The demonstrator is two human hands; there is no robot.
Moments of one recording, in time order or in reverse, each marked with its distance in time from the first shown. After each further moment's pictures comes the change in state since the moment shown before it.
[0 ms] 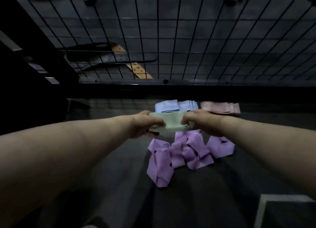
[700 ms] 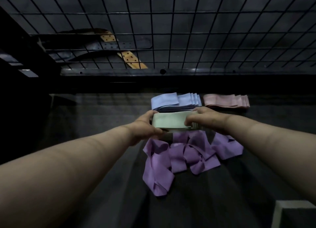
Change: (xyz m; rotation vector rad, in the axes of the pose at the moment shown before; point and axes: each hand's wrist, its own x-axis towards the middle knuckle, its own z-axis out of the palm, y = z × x) left_hand 0.070 -0.055 0.003 0.104 -0.048 0.132; right_hand 0.057 0.040 -0.006 -0.083 0.027 -0.067
